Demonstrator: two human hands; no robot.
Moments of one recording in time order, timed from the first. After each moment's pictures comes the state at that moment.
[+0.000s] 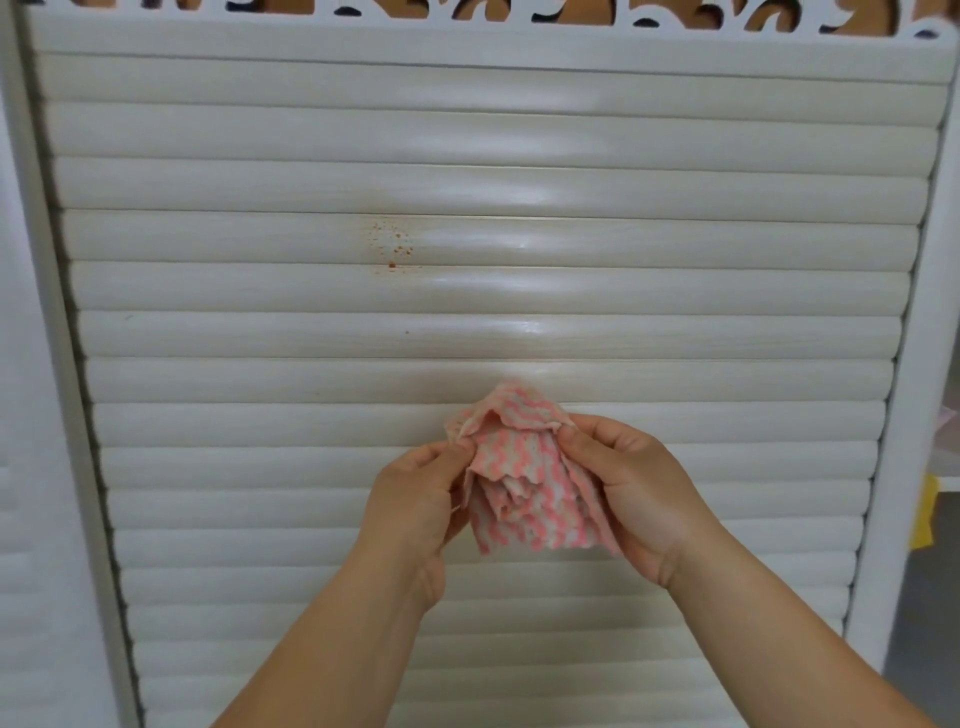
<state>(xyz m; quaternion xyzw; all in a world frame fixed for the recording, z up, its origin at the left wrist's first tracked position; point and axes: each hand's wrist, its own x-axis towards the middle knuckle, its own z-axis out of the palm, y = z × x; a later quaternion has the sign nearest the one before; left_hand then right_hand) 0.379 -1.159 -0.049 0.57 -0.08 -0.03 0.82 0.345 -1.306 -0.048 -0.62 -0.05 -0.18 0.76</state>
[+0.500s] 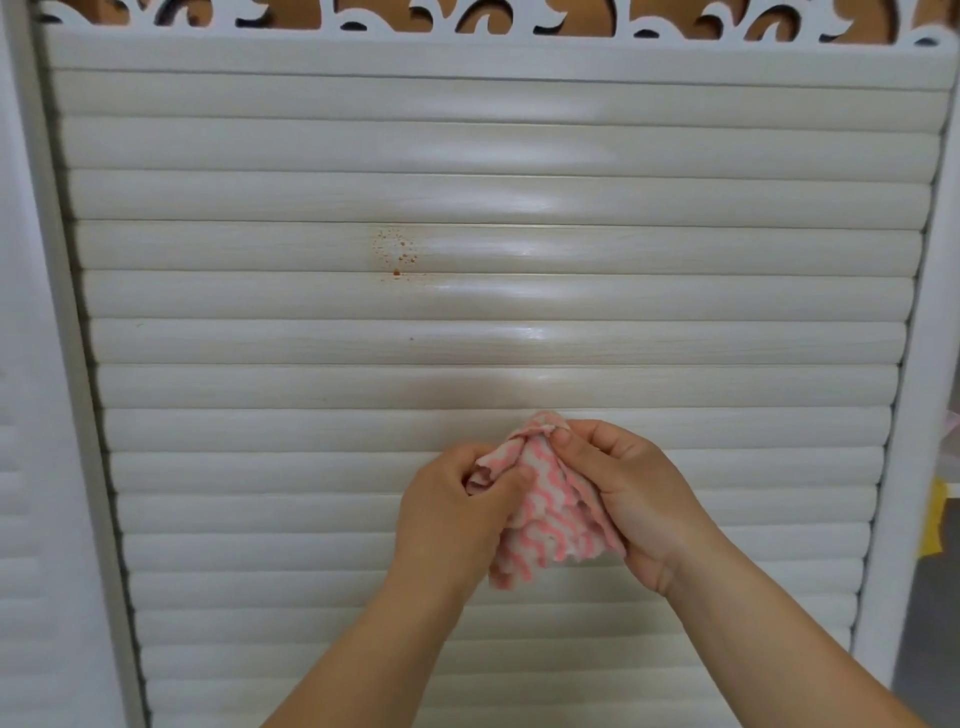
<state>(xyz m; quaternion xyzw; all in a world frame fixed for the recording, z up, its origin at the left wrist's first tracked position) 0.367 -1.162 -0.055 0.74 -0.20 0.13 0.63 0.340 -1.299 -0.045 -0.64 -0.07 -0.19 0.74</state>
